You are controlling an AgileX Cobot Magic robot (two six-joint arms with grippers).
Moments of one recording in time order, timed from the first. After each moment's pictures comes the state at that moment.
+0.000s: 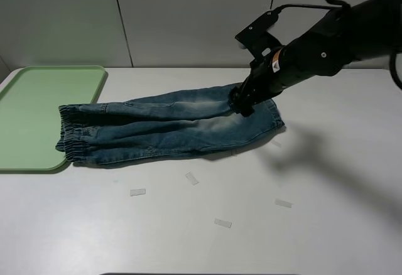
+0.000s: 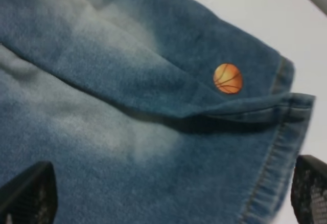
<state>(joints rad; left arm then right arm) -0.12 0.00 -0.49 0.06 1.06 -0.12 0.51 1.79 -1.00 -0.34 0.21 0.02</state>
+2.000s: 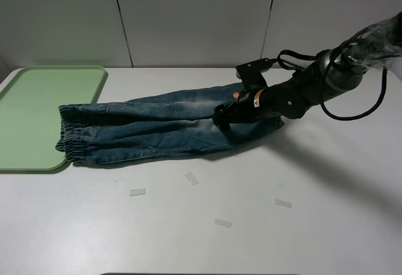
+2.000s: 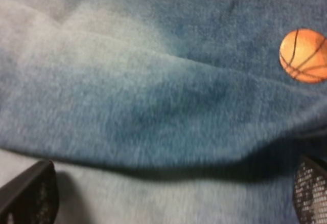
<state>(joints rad) 0.05 0.00 -0.49 0.06 1.06 -0.12 0.45 2.14 -1.04 -0.30 -0.20 0.29</state>
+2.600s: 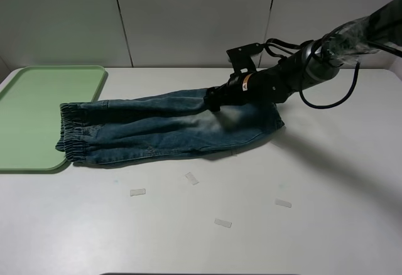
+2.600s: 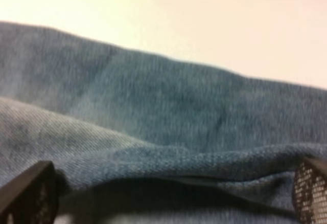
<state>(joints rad) 0.05 0.00 -0.49 0.06 1.06 -0.12 0.45 2.24 -1.24 -0.30 -0.18 0.29</state>
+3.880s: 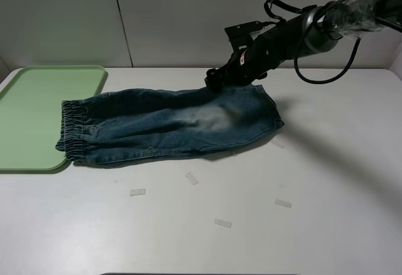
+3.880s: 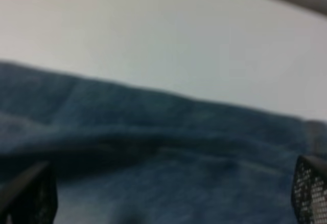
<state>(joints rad) 0.05 0.00 -0.49 0.06 1.06 -0.12 0.47 2.19 -1.42 -0.24 0.19 0.27</state>
